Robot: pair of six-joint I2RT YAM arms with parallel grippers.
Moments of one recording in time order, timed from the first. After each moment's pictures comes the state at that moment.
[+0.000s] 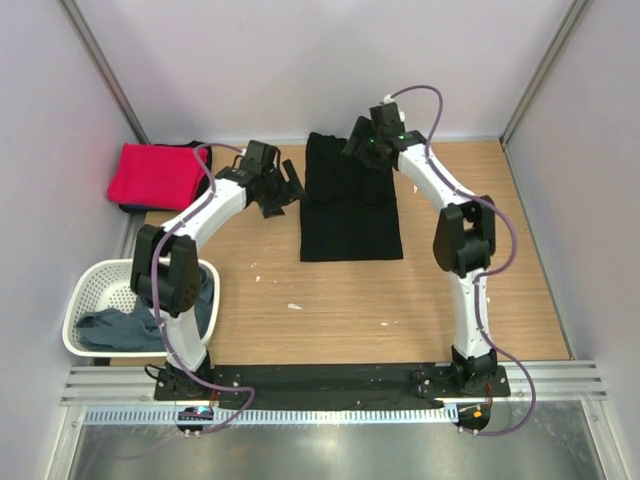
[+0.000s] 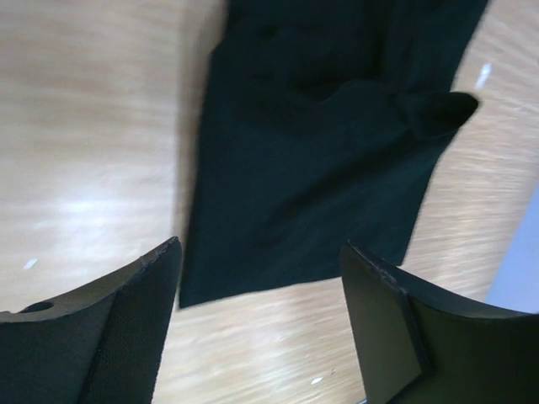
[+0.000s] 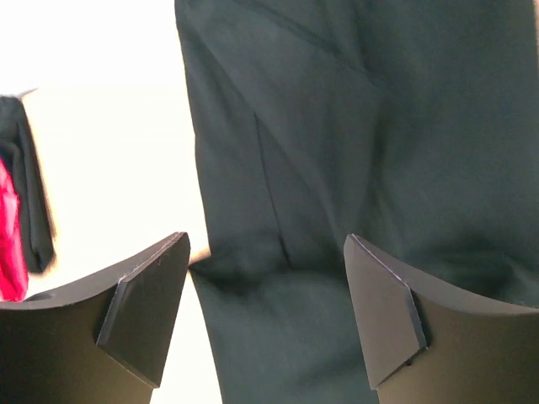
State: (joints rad) left arm -0.37 1.83 1.49 -0.56 0.13 -0.77; right arm 0.34 2.28 2.13 -0.53 0.00 0.68
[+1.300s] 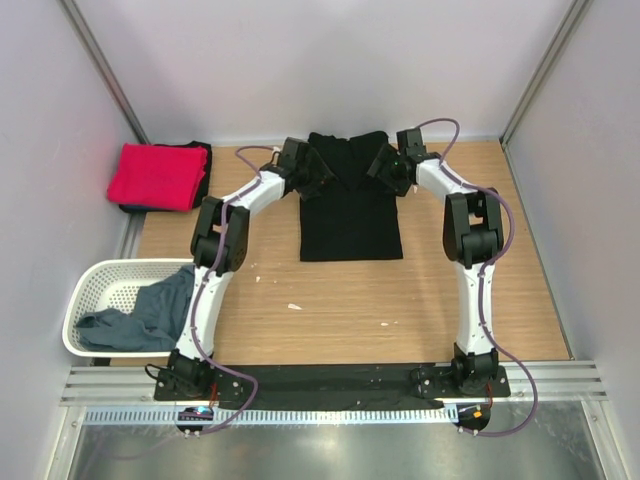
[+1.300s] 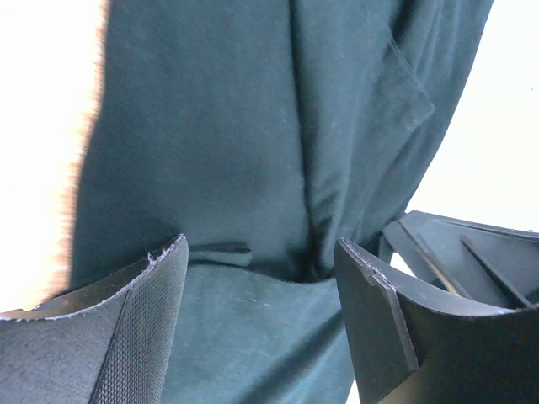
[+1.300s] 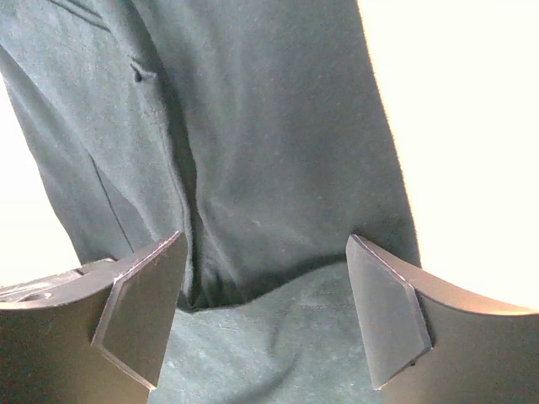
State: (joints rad) left arm -0.41 2.43 1.98 -0.27 0.16 -0.99; right arm 0.19 2.31 1.85 -0.39 -0.14 0.68
